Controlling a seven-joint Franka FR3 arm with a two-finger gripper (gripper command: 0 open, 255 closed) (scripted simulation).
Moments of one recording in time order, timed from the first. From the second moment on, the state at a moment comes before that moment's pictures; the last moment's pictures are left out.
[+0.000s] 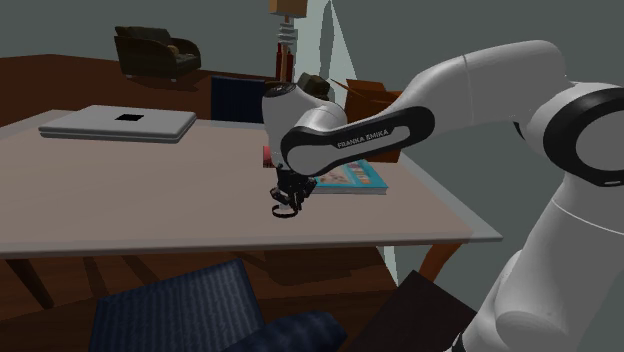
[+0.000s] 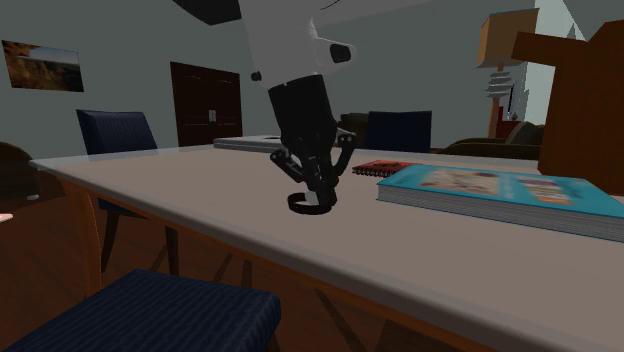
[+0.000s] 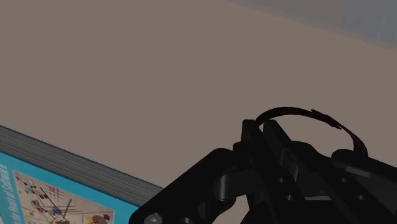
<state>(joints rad) 0.03 0.04 0.32 -1.99 -0.30 1.94 0.83</state>
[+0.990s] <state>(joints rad) 0.03 0.01 0.32 -1.88 -0.28 1.81 0.79</state>
